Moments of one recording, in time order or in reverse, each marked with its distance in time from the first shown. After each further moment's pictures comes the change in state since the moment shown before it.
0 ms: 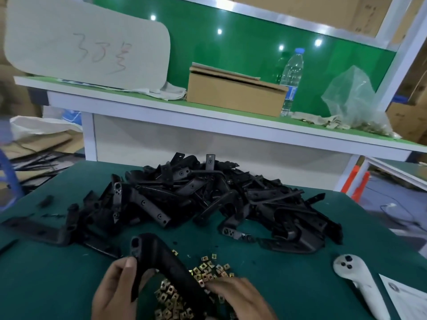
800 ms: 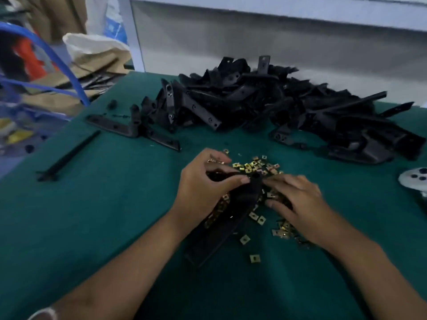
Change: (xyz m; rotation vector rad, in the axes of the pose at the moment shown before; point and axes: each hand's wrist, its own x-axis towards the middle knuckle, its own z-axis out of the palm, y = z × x) left_hand -0.025 0.005 -0.014 0.840 -0.531 0.363; right_hand -0.007 0.016 -0.008 -0.165 -0.162 0.126
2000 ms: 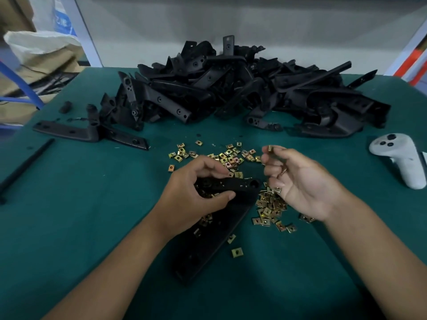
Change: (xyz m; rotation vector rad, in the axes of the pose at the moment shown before) left_hand -0.007 -0.001 0.004 -0.023 -0.358 0.082; right_hand 0.010 -0.005 -0.020 1.776 0.105 0.476
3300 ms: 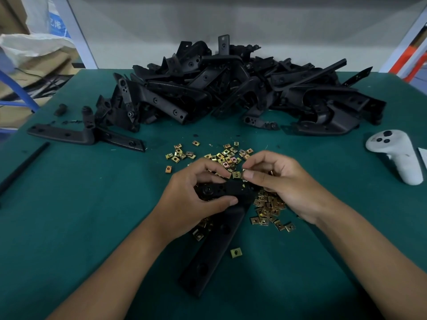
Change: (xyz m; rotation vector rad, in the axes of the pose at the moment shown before) left_hand -0.001 0.005 0.003 -0.029 -0.026 -0.021; right_hand -0.008 0.013 0.005 -0.664 -0.116 -0.239
